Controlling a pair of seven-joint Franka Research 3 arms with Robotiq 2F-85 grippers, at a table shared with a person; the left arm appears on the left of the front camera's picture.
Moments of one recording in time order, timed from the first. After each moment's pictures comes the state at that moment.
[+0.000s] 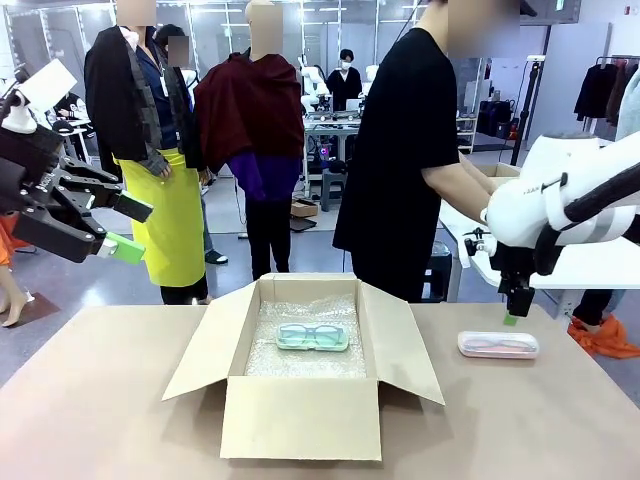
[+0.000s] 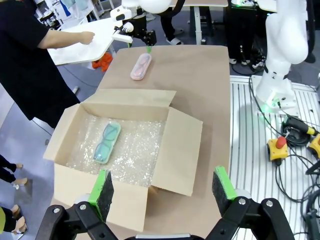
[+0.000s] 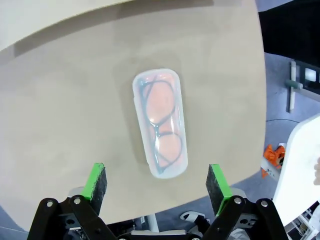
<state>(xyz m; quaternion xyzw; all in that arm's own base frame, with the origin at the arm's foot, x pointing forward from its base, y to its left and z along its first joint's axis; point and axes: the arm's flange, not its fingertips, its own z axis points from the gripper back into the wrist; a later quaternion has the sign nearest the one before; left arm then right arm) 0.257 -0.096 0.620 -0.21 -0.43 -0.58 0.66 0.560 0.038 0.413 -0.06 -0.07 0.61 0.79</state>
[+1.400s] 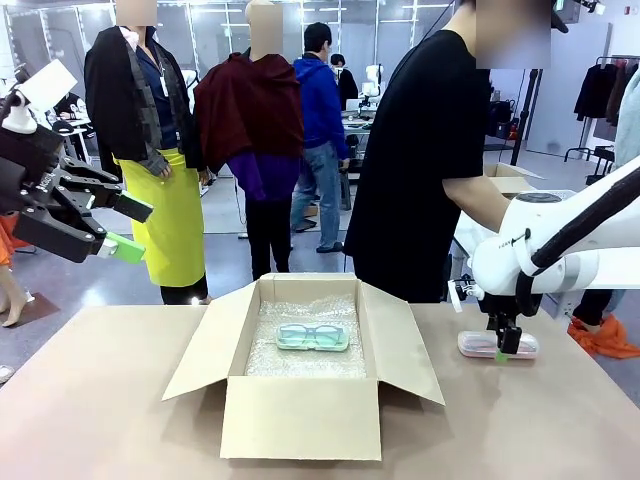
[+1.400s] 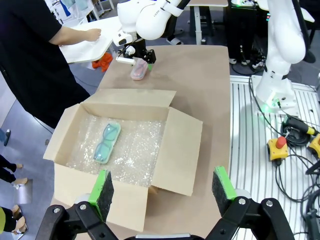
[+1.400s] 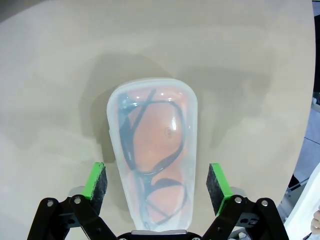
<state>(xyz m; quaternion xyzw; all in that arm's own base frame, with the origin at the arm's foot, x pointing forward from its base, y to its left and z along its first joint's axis) 0.257 -0.096 0.620 -0.21 -0.43 -0.58 0.66 0.593 0.029 0.317 -0.05 -0.05 0.64 0.76</state>
